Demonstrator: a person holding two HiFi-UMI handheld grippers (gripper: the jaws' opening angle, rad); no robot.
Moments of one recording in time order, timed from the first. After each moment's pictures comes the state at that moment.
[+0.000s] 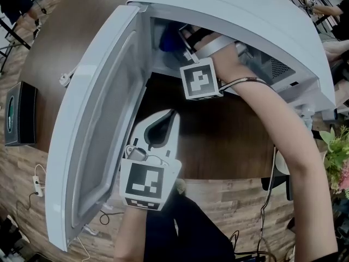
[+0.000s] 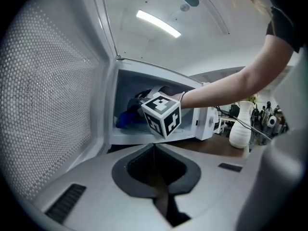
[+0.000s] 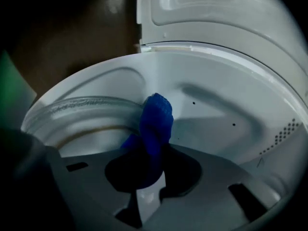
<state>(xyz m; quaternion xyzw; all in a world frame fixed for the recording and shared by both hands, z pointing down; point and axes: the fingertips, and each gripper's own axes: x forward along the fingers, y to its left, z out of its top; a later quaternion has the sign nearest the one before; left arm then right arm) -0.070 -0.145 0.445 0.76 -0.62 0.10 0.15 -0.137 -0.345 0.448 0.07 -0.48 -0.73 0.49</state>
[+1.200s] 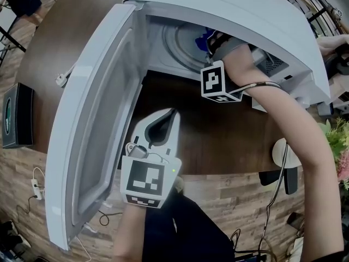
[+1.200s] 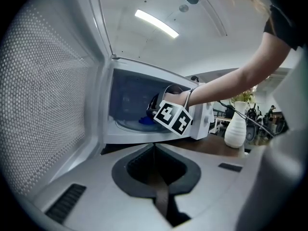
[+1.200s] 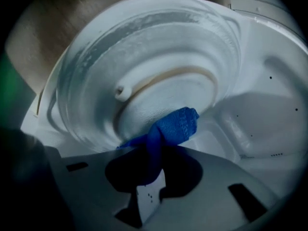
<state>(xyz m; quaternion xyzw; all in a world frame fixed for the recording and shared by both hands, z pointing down) -0.059 -0.142 0.446 0.78 -0.60 0.10 0.15 -0.002 -0.384 0.477 0.00 -0.28 -0.64 0.71</state>
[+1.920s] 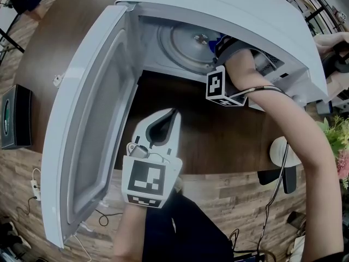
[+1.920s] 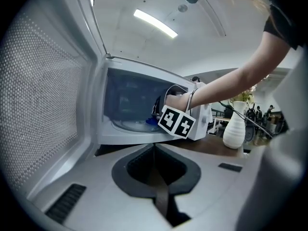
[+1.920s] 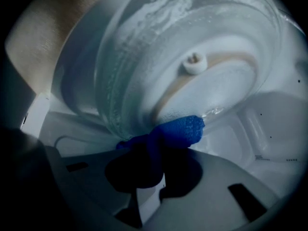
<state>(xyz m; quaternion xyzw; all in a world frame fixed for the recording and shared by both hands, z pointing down) -0.046 -0.145 0.445 0.78 -0.60 0.10 0.15 0.056 -0.390 0.478 -0.02 -0.20 -0.60 0.77</state>
